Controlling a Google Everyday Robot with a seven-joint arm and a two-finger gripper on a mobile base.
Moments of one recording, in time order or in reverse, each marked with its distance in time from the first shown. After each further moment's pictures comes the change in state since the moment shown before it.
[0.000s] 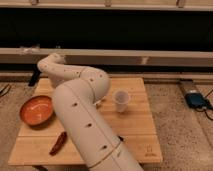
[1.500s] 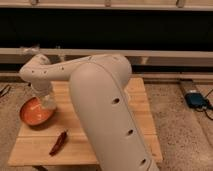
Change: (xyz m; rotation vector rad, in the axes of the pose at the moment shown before) arm 0.073 0.100 -0.098 -0.134 -0.151 -0.438
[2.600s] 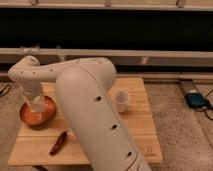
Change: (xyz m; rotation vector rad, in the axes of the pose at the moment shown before) arm -0.028 0.044 0.022 -0.055 0.016 -0.127
